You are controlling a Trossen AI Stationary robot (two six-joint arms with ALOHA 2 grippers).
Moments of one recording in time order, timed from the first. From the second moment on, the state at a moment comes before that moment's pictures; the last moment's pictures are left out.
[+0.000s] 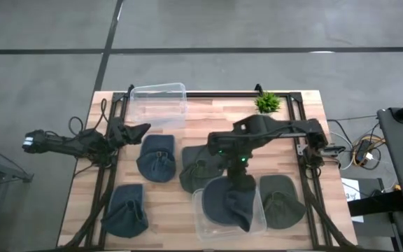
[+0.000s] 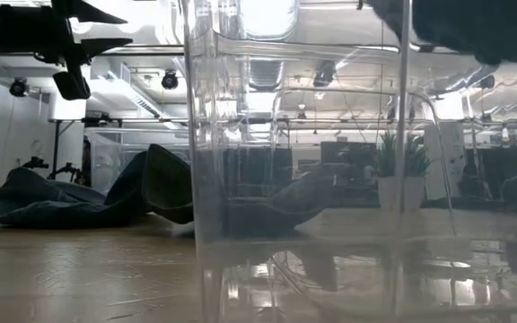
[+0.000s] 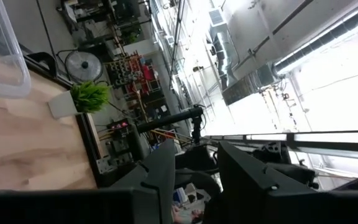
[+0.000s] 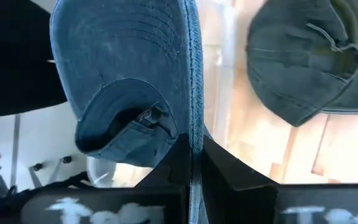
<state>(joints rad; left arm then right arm) -0.12 0.33 0.16 0.43 -0.53 -1.15 0.17 1.97 2.28 -1.57 -0.40 0.09</state>
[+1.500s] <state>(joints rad) -0.12 0.33 0.16 0.43 -0.47 -1.28 0.25 2.31 2.29 -1.57 -0.35 0.13</state>
